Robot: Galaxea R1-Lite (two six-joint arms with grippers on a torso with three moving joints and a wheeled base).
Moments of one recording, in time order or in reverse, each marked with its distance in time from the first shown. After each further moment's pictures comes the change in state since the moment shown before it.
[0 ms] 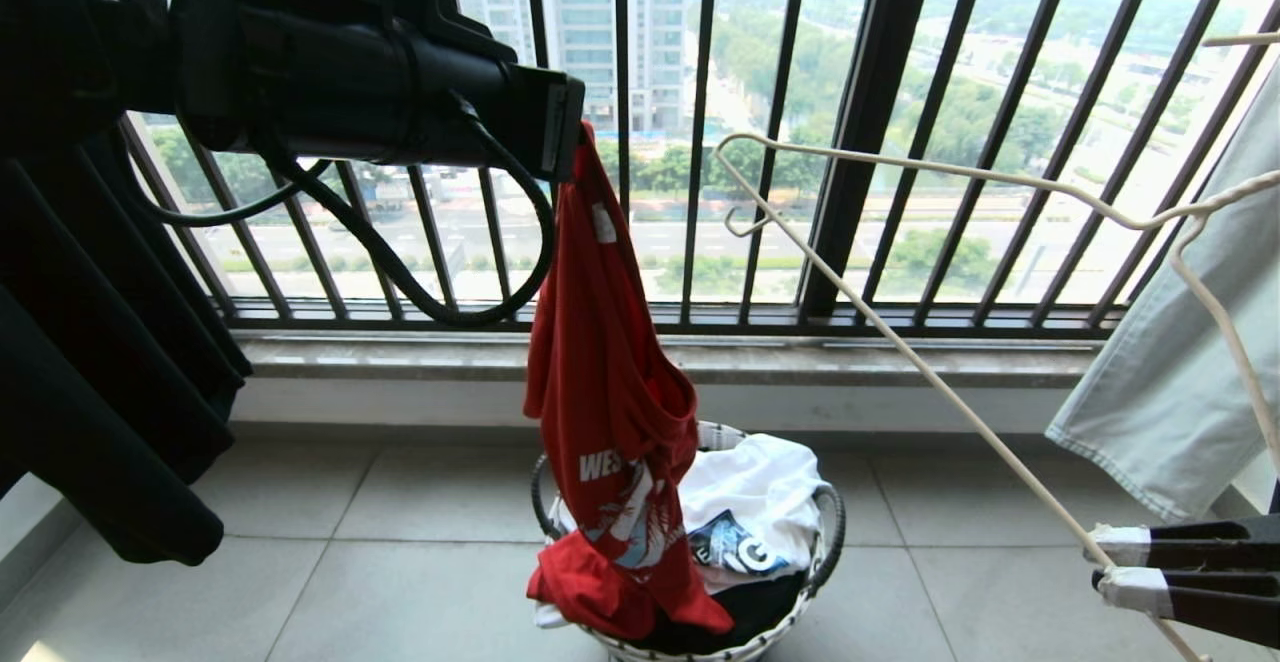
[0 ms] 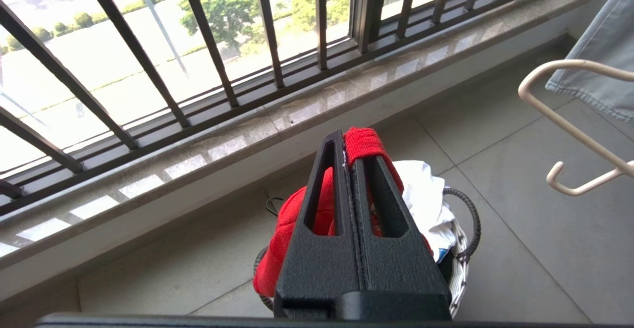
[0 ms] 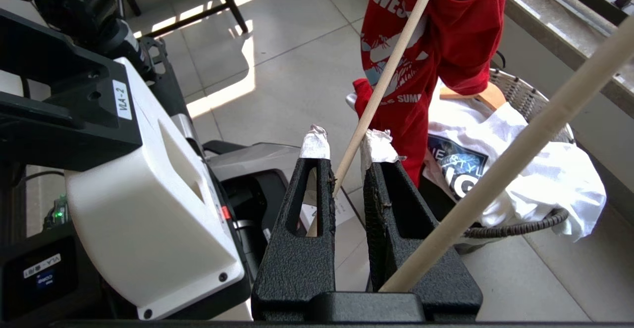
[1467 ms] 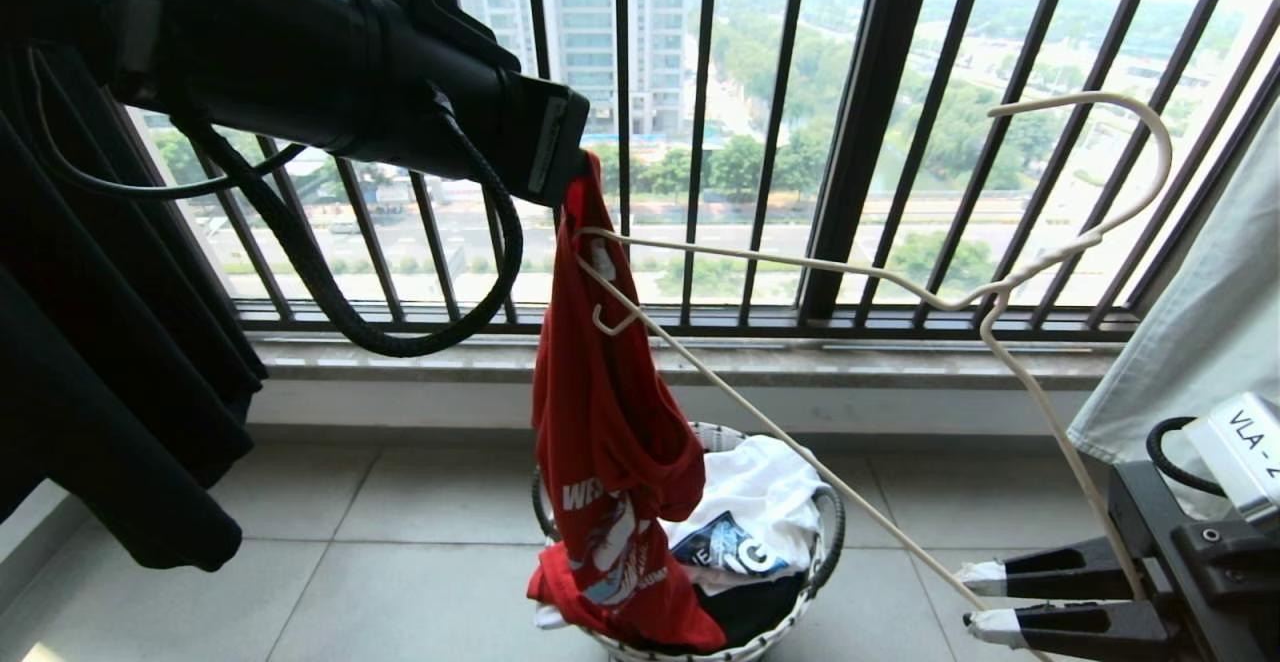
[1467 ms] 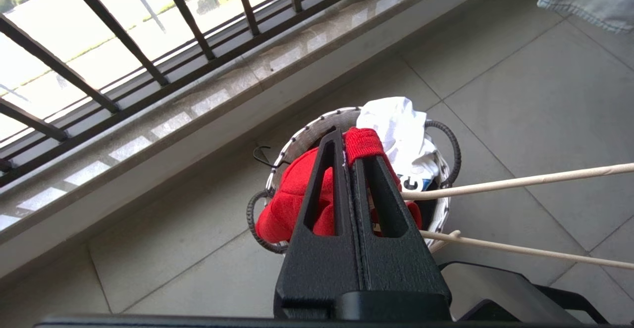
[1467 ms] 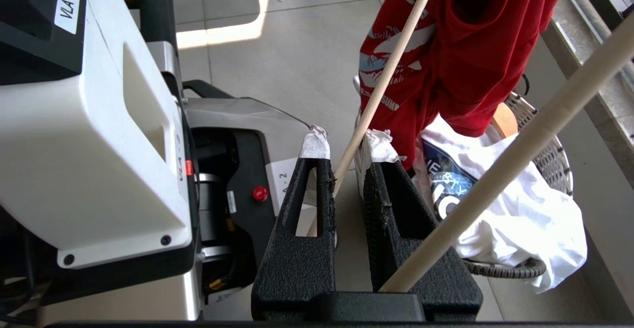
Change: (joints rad) left arm -0.060 -0.010 -0.131 0.310 -0.001 0.029; right arm 0.160 0.190 0.032 -0.077 -0.060 -0.296
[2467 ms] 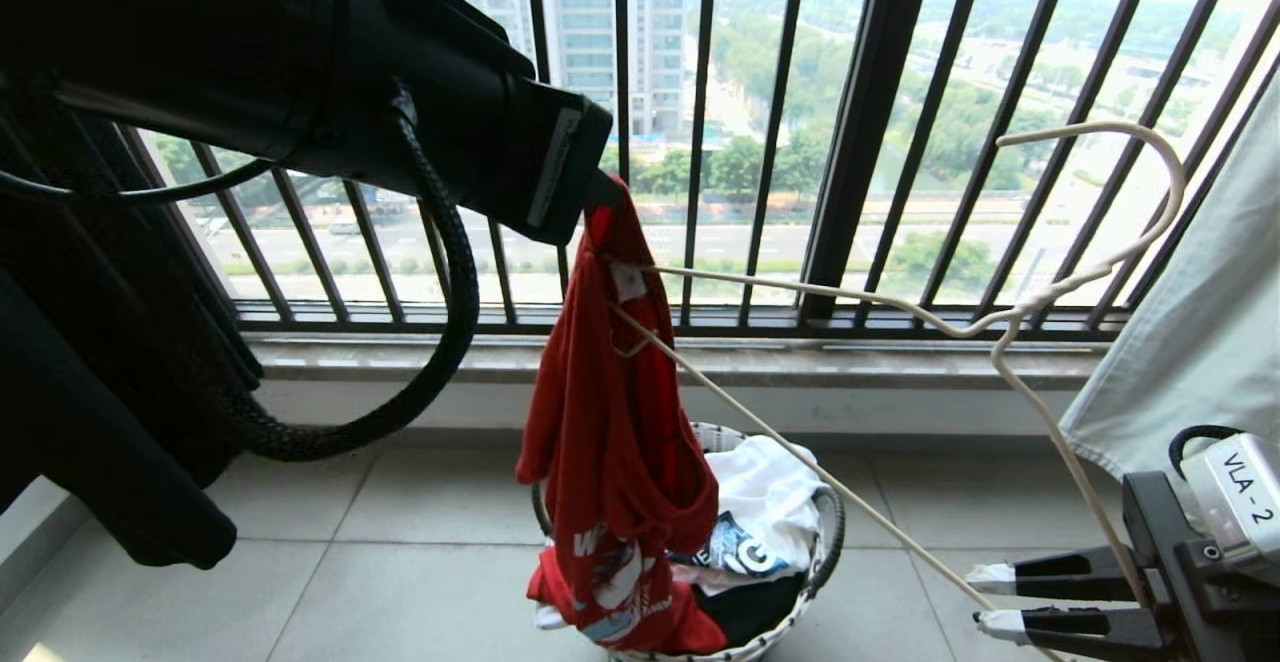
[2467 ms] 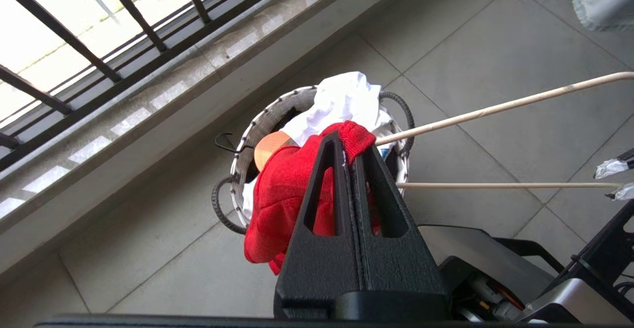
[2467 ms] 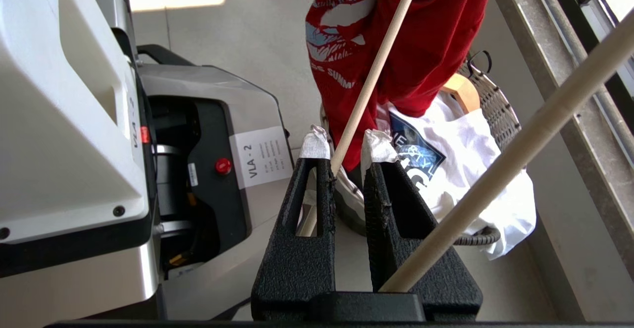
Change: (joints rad) left arm -0.113 -0.049 0.000 0.089 -0.004 -0.014; right arm -0.054 -0.014 0.045 -0.003 -0.064 -0.116
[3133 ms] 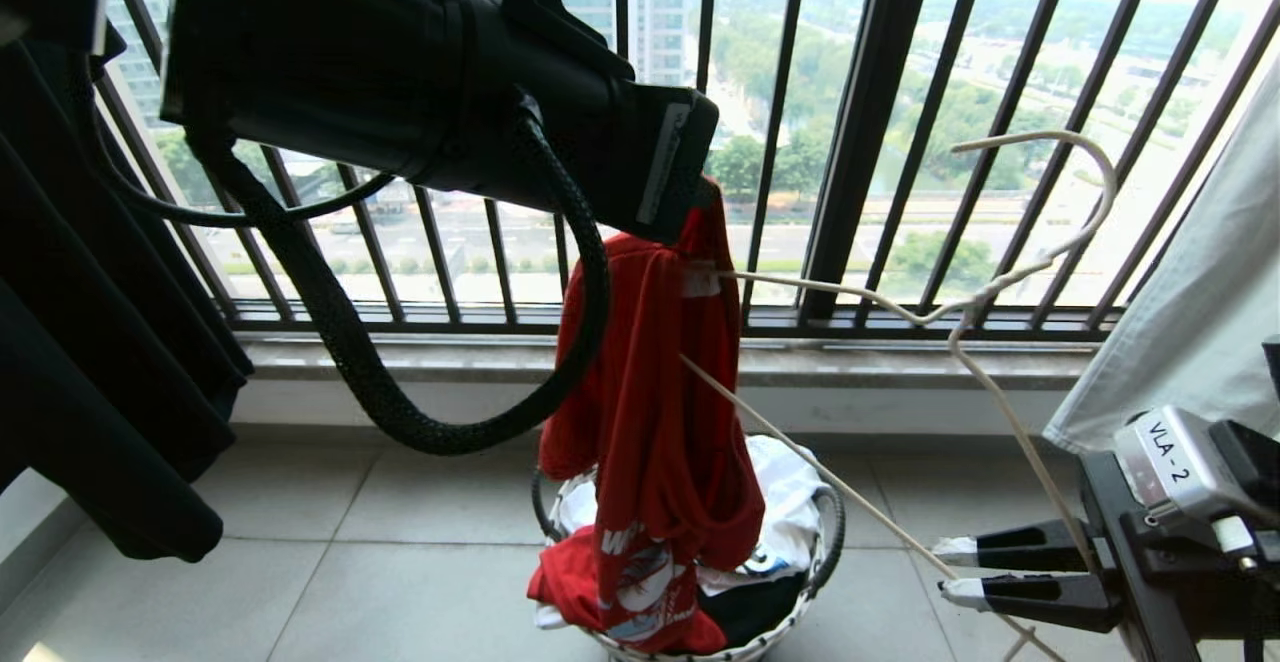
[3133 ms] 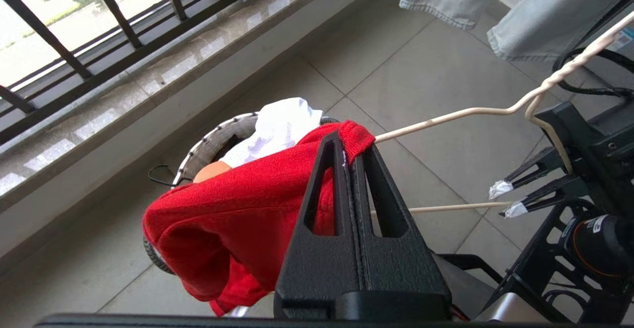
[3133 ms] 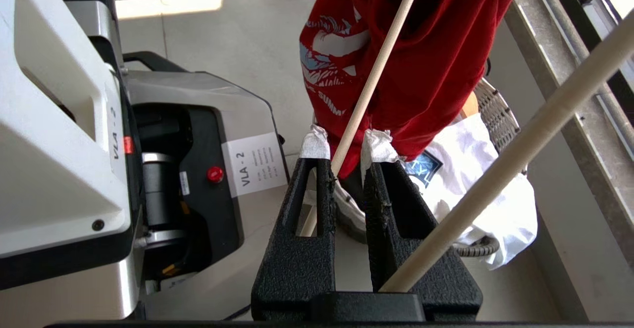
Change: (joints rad) left arm -0.052 0.064 -0.011 -0.098 -0.096 -0.079; right arm -0.005 0.089 -0.009 -0.079 0.014 0.010
